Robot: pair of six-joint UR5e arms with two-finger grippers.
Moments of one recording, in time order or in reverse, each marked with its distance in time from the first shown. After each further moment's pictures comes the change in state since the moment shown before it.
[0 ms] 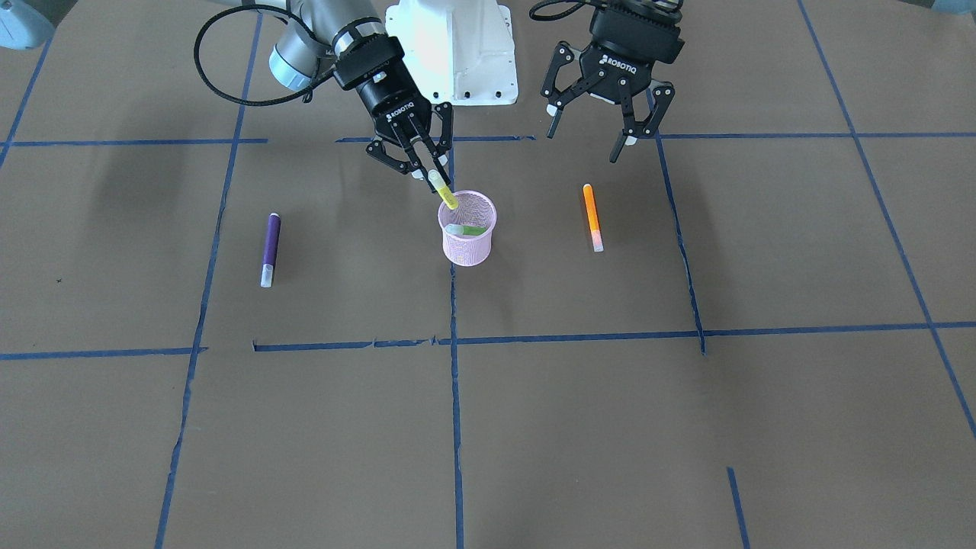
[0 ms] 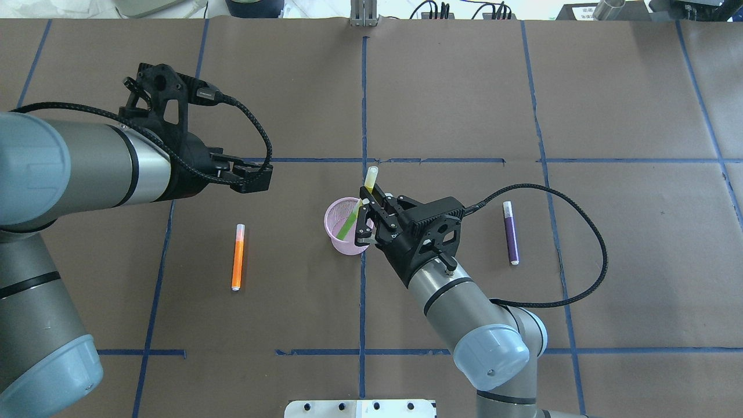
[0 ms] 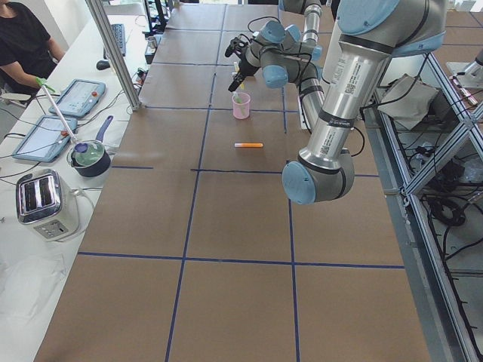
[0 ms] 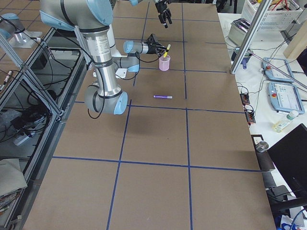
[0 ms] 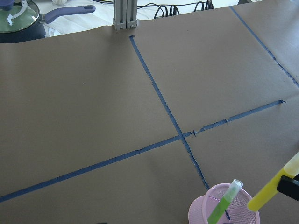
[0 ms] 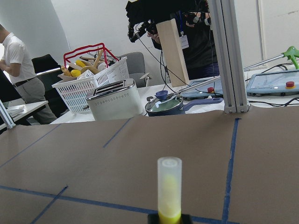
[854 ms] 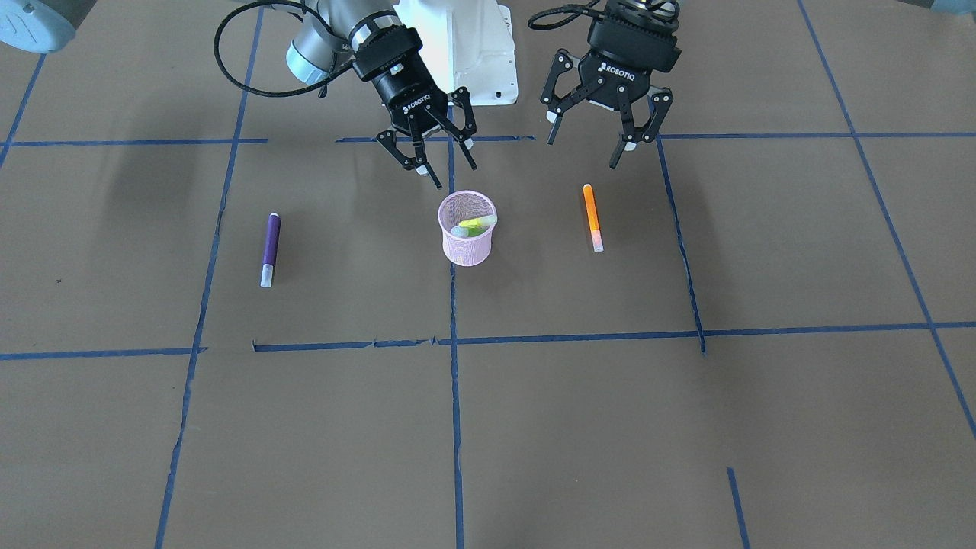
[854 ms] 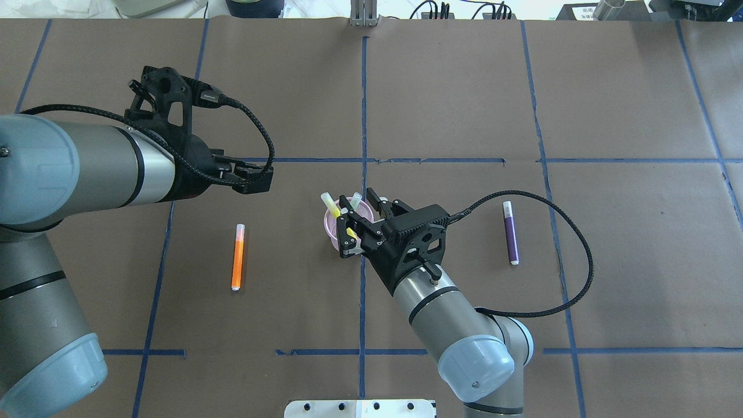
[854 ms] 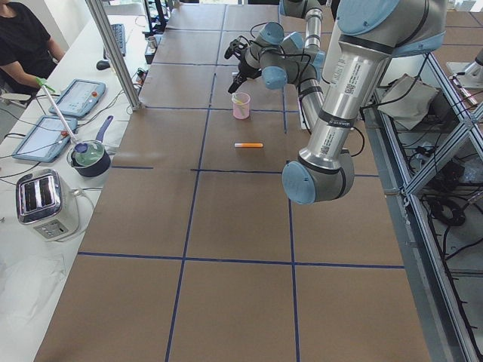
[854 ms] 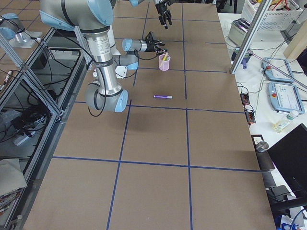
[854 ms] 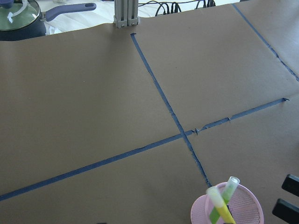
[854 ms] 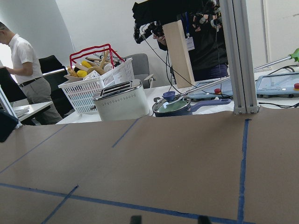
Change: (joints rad) left arm 0.003 0.004 0.026 0.002 0.000 0.000; right arm -0.015 0.033 0.009 0.003 -0.011 -0.023
